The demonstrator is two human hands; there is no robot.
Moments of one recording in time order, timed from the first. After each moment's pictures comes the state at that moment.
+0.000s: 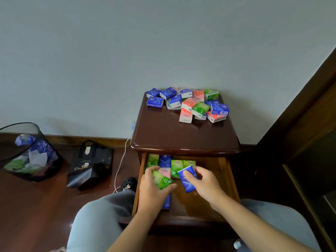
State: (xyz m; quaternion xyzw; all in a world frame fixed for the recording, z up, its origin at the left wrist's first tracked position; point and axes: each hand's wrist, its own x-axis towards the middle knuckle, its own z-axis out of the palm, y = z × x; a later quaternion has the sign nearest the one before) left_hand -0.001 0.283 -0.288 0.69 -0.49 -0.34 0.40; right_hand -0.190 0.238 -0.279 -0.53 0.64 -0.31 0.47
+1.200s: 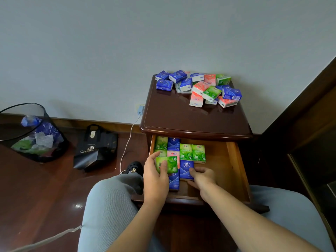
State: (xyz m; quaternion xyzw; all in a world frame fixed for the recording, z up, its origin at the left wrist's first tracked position) left_hand 0.012 0.306 -0.310 0.66 -0.41 -0.35 0.52; right_hand -0.145 0.247 -0.353 -0.21 0.74 -0.35 0.54
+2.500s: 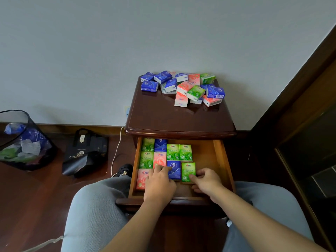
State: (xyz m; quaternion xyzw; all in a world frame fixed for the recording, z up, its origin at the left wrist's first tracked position) left_hand -0.032 0.296 -0.299 0.71 -0.63 -0.29 0.12; right_hand -0.216 0.258 -0.341 -0.37 0.74 -0.23 0.51
